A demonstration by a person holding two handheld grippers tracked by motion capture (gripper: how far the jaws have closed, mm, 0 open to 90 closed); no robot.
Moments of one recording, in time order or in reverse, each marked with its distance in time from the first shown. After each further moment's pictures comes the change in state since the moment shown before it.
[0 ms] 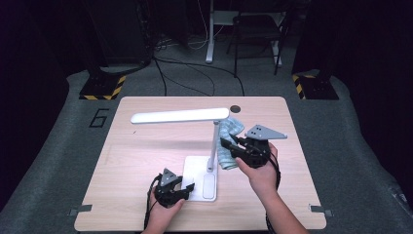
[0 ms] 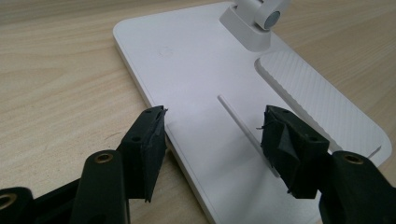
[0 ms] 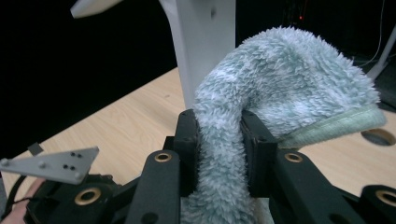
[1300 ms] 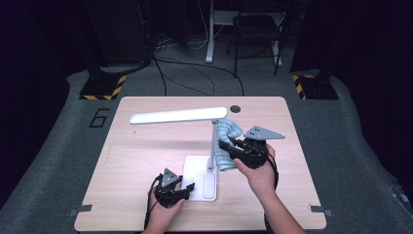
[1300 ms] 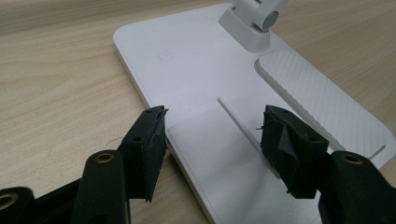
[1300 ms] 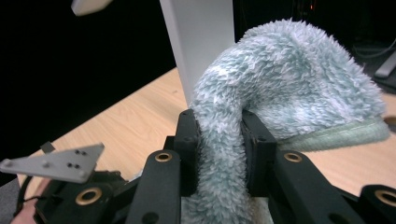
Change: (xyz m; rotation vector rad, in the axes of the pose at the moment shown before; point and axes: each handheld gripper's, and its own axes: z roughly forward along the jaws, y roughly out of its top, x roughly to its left) left arm -0.003 0.001 0.001 -0.012 0.018 0.021; right arm -0.006 -0.017 0.012 0.027 0.034 0.054
